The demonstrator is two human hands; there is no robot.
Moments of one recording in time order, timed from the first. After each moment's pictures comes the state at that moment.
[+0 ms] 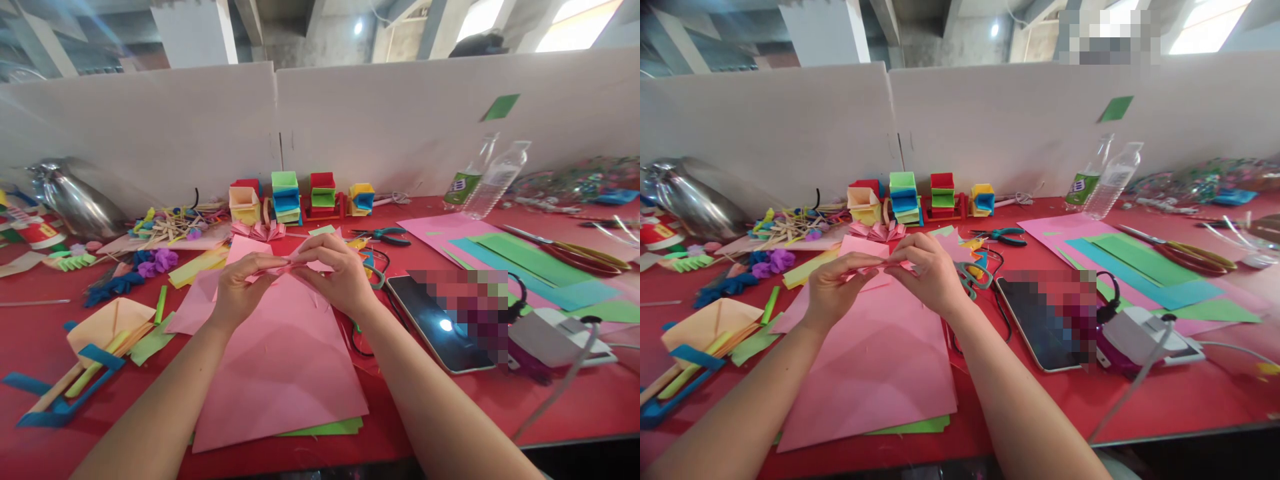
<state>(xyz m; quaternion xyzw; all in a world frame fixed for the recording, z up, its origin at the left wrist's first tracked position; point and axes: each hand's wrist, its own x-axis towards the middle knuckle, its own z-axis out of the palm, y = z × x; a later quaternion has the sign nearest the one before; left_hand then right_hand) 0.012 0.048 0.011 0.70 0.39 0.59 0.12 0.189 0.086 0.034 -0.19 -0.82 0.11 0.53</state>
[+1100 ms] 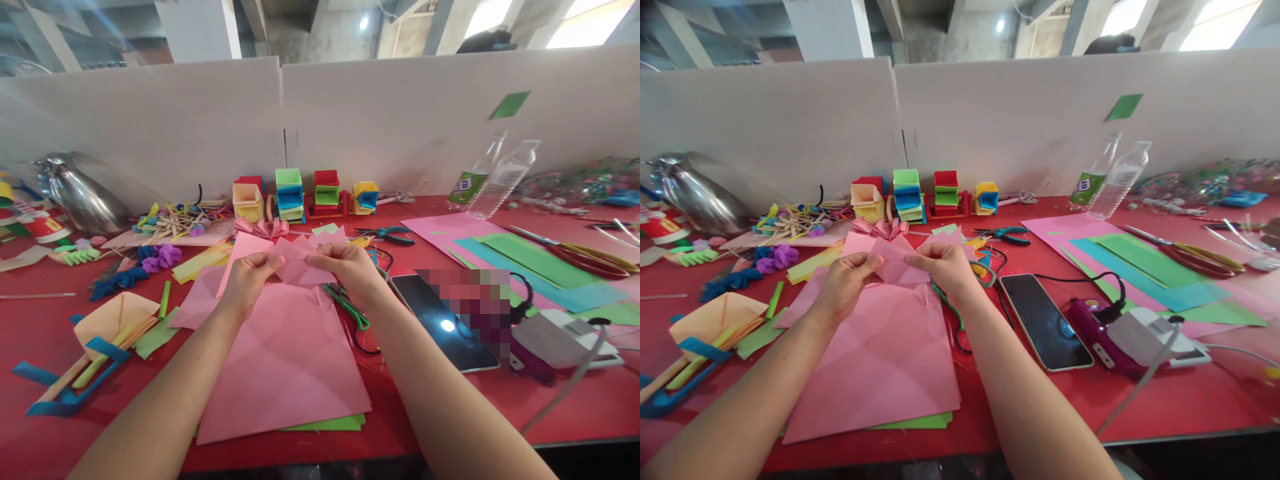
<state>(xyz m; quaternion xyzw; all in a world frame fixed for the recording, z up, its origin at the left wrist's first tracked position) 0.021 0.056 0.008 0.46 0.43 0.62 0.47 0.193 0.091 0.033 -0.35 -0.58 0.58 0.46</state>
